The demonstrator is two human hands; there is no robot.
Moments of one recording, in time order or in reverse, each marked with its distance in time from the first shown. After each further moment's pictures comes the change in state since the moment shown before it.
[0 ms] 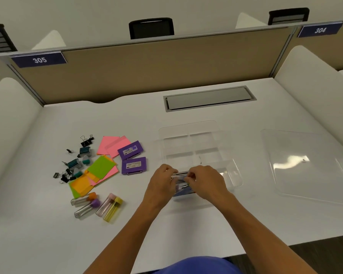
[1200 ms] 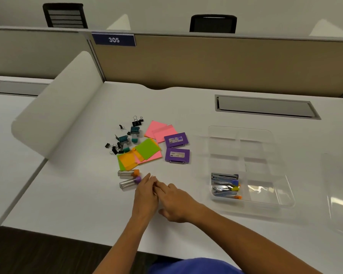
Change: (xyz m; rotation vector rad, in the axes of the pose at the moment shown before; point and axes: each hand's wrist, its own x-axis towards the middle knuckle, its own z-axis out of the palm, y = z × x) left_hand -0.106 -0.116 -0.049 -0.190 0.239 -0.598; right_hand -0.022 -0.155 0.119 -0.158 -0.415 -0.772
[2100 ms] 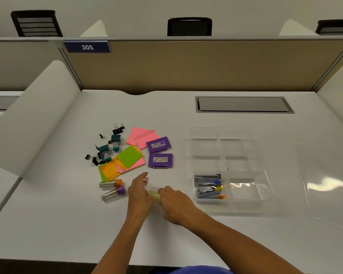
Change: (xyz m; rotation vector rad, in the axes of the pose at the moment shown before) left_hand 0.012 0.043 0.014 -0.114 0.003 -0.078; right_hand -0.025 0.021 -0.013 0.060 0.056 0.303
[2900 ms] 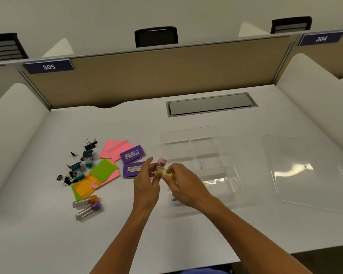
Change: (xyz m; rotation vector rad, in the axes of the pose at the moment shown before) left_hand -0.028 0.107 0.043 -0.201 0.006 0.349; right_hand -0.051 0.082 -0.076 0.424 0.406 0.201
